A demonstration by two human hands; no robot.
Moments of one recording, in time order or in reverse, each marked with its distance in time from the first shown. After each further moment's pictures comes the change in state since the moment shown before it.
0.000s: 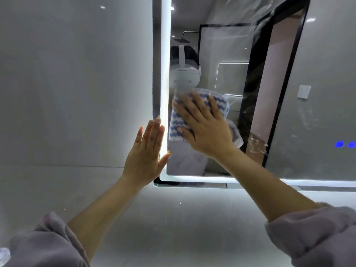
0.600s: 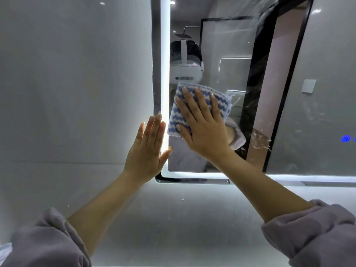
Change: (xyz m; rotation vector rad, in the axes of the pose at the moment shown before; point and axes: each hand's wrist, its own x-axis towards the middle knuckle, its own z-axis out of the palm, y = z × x) left_hand 0.001 0.000 -0.001 0.009 0.018 0.016; right_hand -0.009 -0.018 0.009 0.043 0.050 0.115
